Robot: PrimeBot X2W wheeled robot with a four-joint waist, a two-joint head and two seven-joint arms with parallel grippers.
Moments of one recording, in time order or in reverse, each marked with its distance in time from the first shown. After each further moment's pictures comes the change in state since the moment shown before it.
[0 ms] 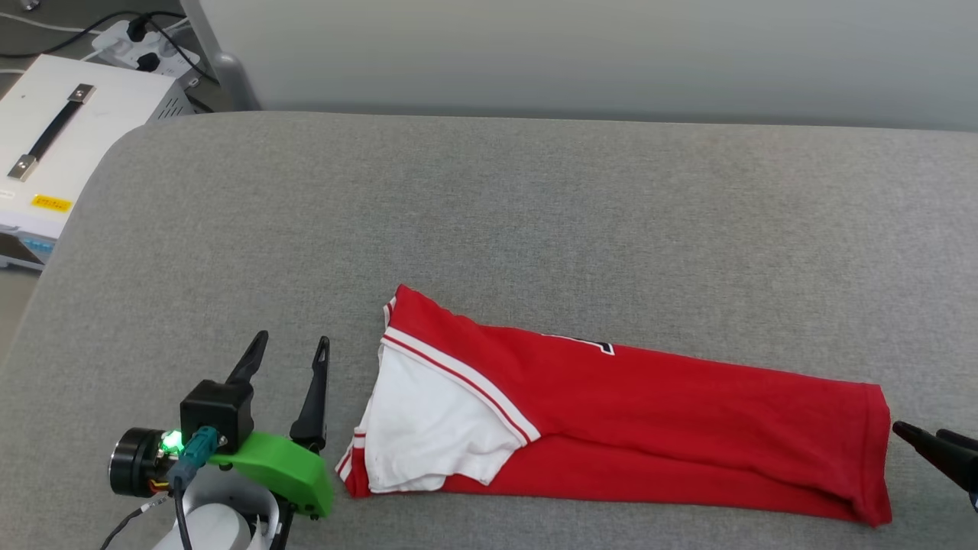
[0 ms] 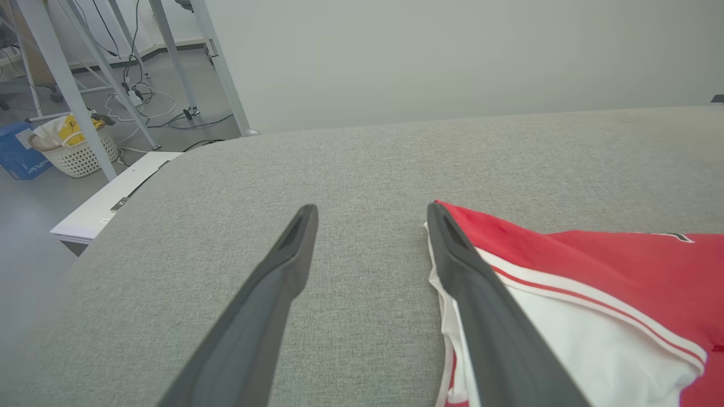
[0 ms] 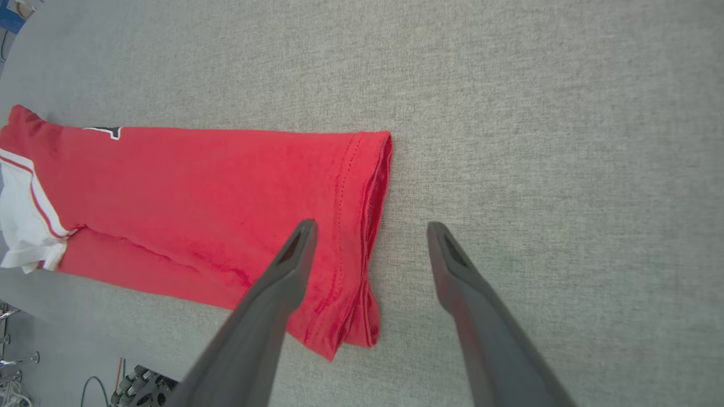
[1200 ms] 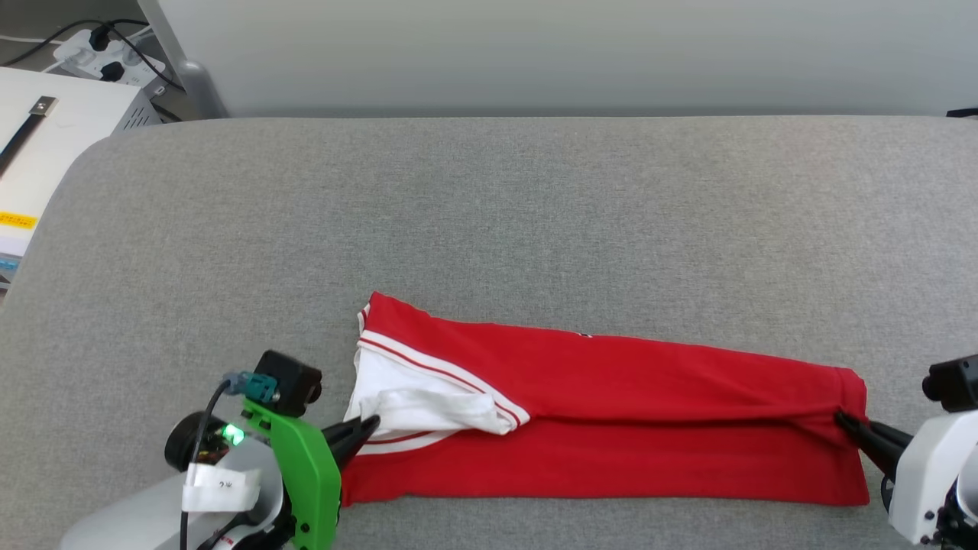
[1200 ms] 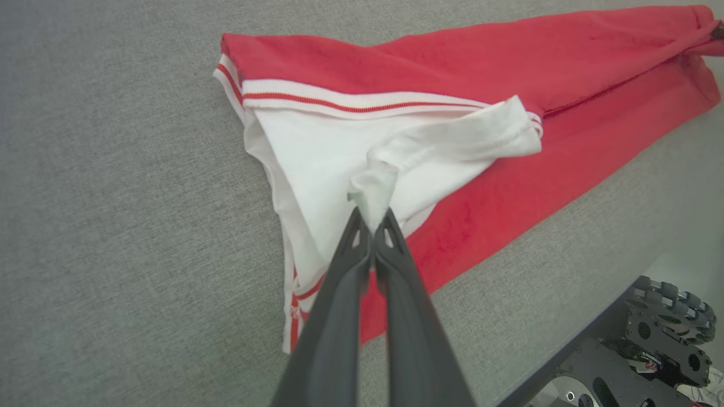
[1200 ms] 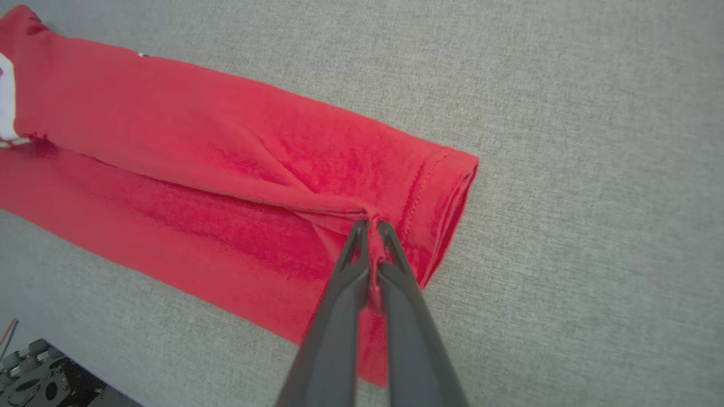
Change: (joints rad) left arm -0.425 0.238 -0.655 0.001 -0.543 -0.254 0.264; right arm -0.115 0.014 0.304 0.013 -0.225 0.000 -0.296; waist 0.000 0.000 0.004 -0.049
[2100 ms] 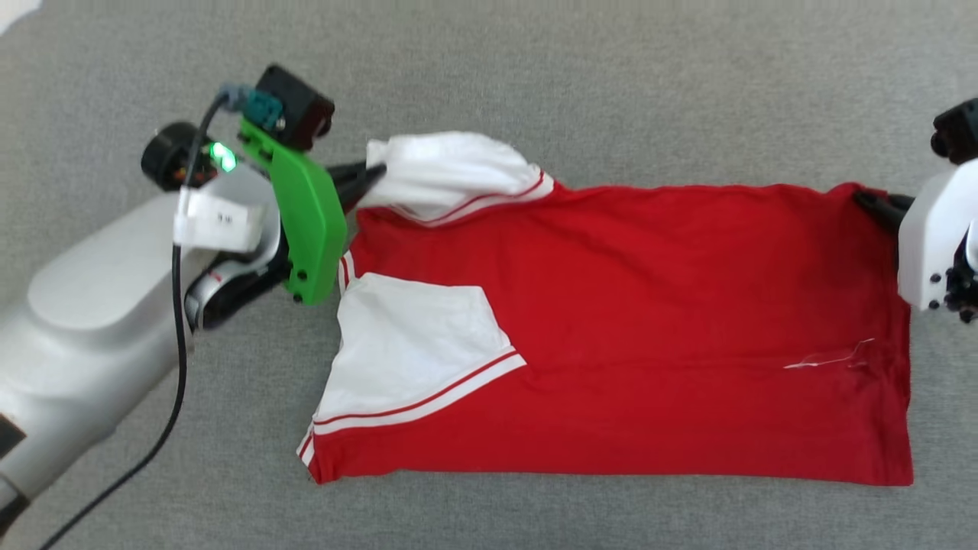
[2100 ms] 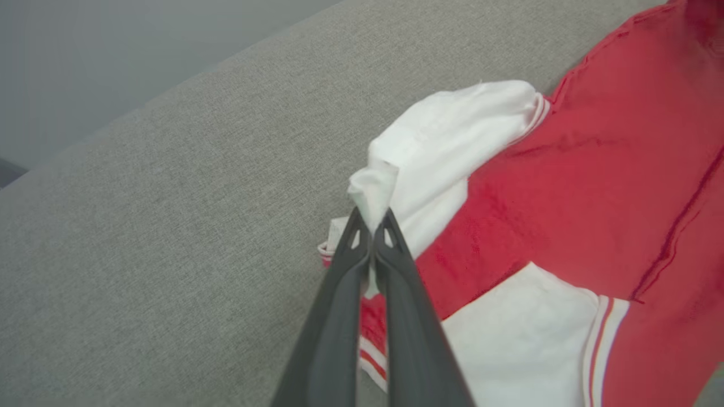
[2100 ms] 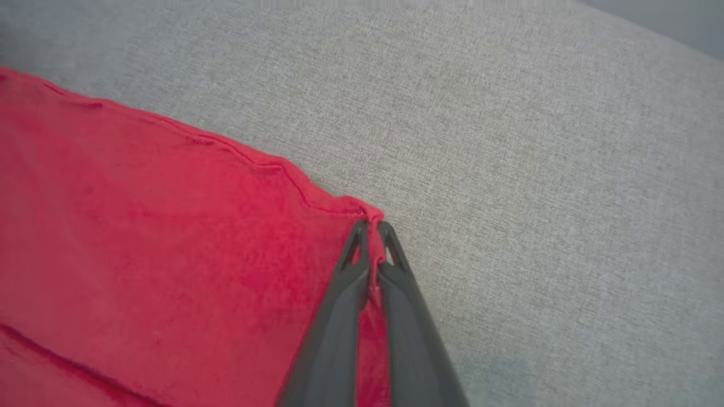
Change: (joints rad) left arm -0.521 -0.132 0.013 0.264 0.073 -0.193 0.162; right arm -0.595 0.032 0.140 0.188 -0.075 0.000 0.234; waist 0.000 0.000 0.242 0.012
